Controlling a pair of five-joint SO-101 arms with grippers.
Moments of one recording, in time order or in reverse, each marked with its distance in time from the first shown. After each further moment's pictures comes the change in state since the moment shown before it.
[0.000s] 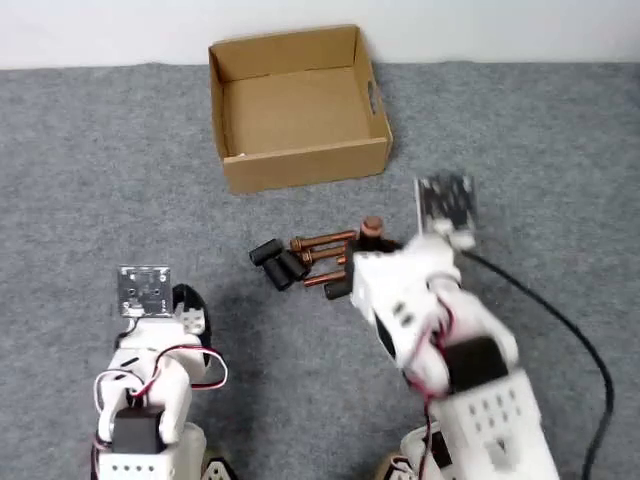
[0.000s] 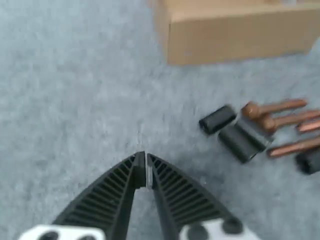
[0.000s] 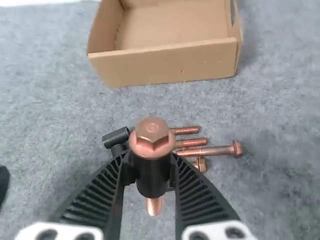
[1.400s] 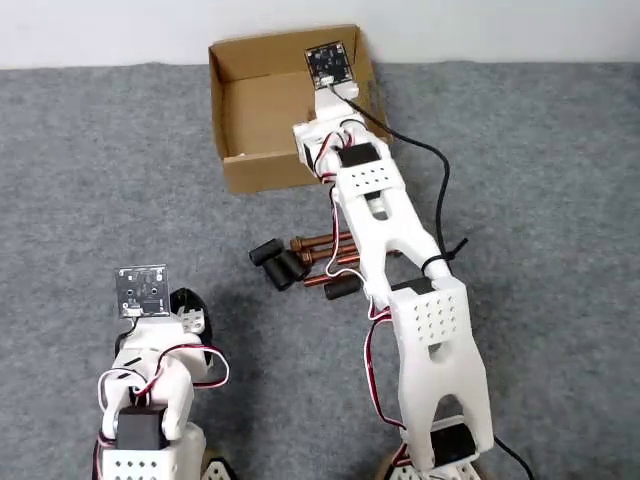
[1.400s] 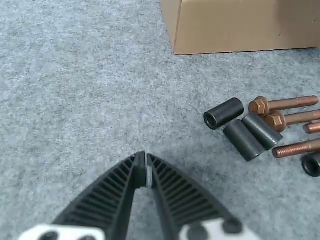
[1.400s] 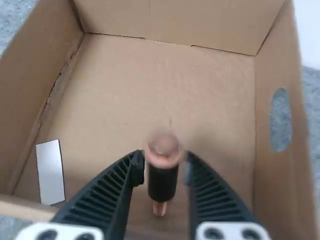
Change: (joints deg) left arm -0.4 0.0 1.3 -1.3 3.0; right arm 3.5 104.9 -85.4 -20.5 16.7
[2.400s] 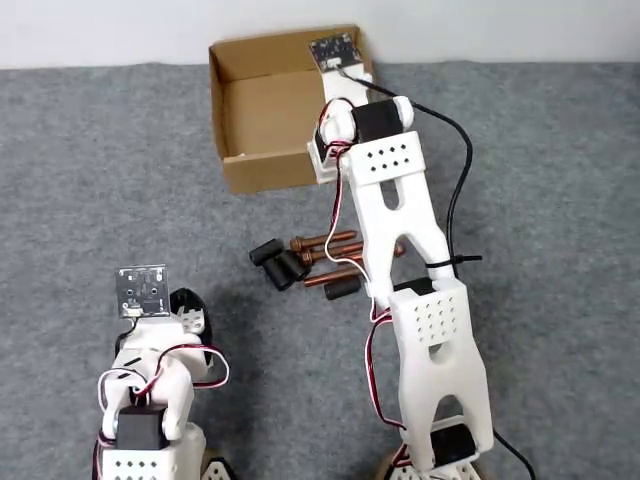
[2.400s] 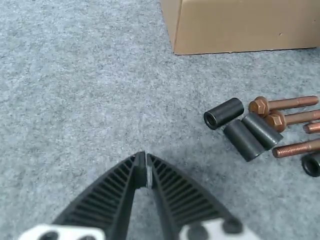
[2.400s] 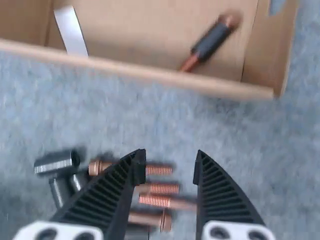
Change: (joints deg) left arm 0.0 0.0 0.0 0.0 0.0; right arm -0.4 0.0 -32.1 63.8 0.0
